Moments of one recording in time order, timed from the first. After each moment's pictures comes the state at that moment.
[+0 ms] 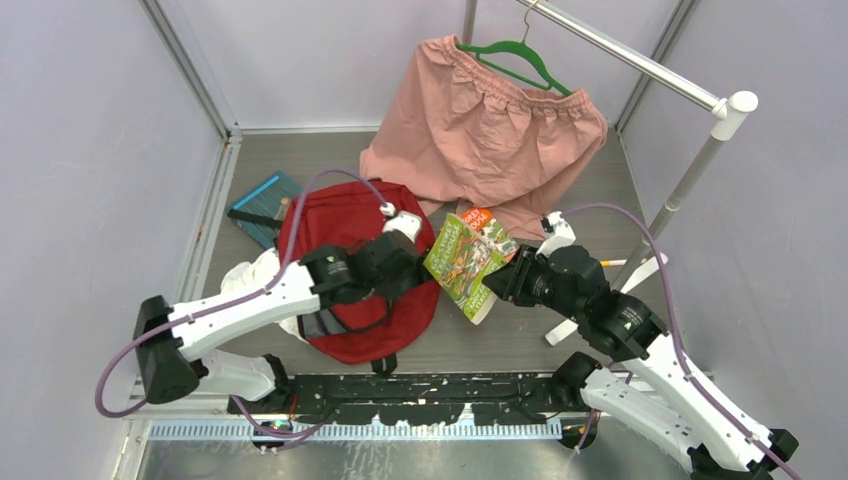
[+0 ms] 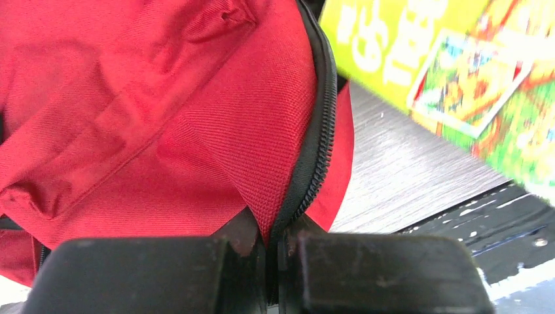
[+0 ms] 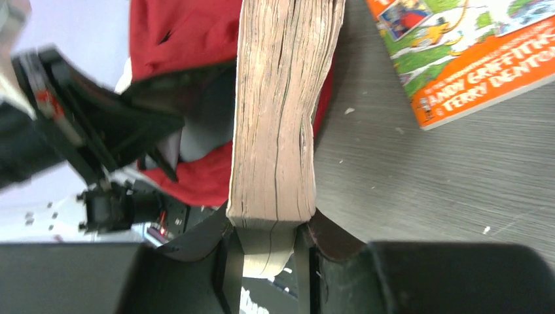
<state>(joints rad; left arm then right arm) -1.09 1.34 1.15 -0.78 -0.40 -0.51 0.71 0.62 0.80 -0.67 0.07 0.80</state>
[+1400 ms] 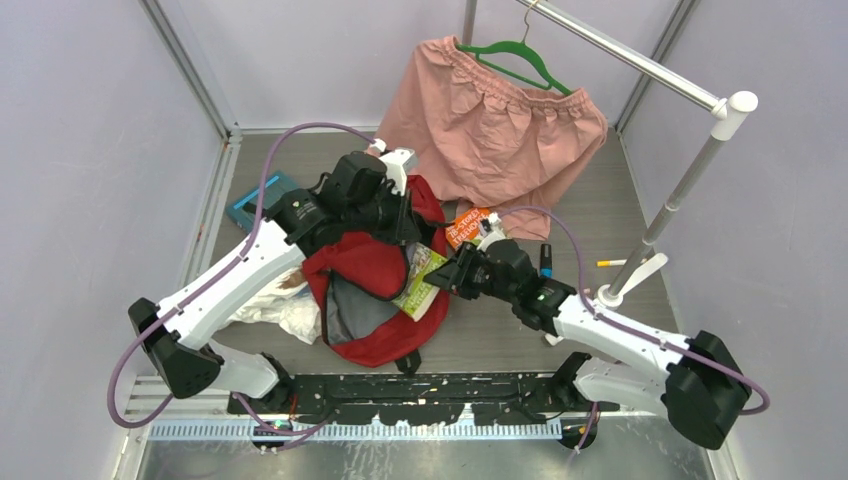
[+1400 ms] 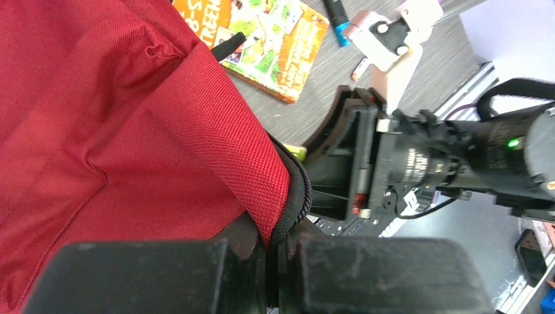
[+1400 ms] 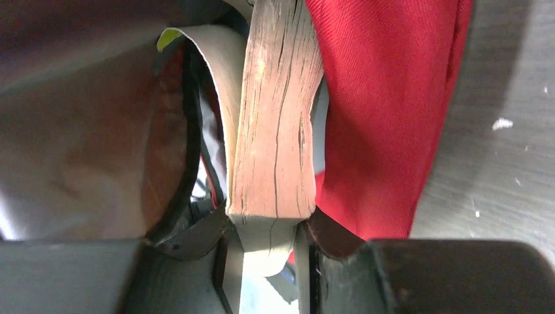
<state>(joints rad) -0.80 1.39 1.50 -0.79 0.12 -0.42 0.76 1.03 0.57 0.01 -0.18 1.06</state>
